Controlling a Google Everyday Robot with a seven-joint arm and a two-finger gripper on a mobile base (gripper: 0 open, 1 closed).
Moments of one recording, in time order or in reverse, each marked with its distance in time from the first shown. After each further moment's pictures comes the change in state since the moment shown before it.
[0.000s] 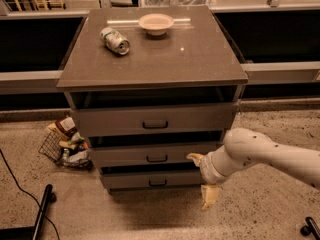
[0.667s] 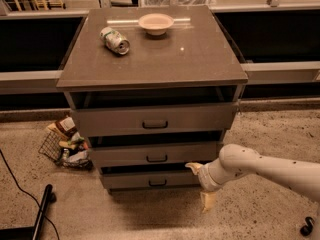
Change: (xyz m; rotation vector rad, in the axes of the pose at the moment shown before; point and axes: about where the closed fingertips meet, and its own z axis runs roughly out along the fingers) arm 0.060 -0.015 0.089 0.012 -0.003 -0.103
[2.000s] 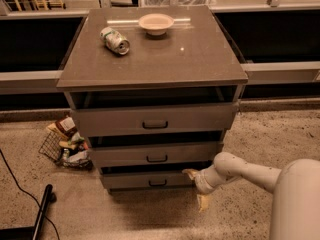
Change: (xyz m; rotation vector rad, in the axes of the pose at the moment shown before) arm 0.070 -0.015 0.106 -0.024 -0.066 -0.040
